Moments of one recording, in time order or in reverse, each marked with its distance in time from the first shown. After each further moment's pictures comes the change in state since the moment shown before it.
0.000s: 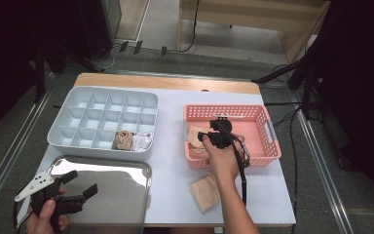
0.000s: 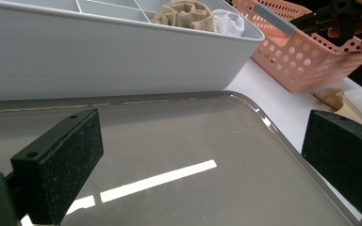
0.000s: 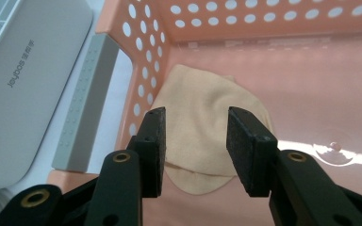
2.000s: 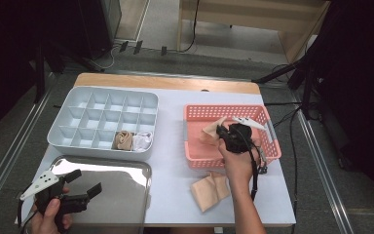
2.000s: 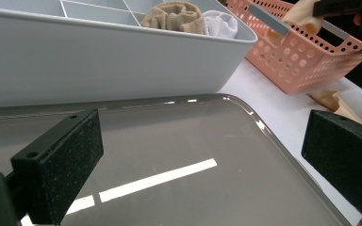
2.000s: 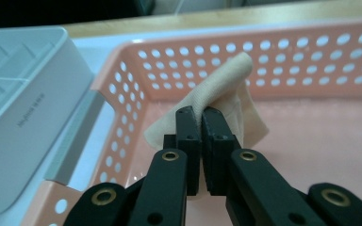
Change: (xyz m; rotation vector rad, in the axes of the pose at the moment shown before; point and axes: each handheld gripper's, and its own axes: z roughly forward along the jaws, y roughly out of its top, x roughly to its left) left arm -0.010 0.002 0.007 0.007 -0.007 0.018; right arm -0.032 -0.017 -0.041 -0.321 0.018 -0.048
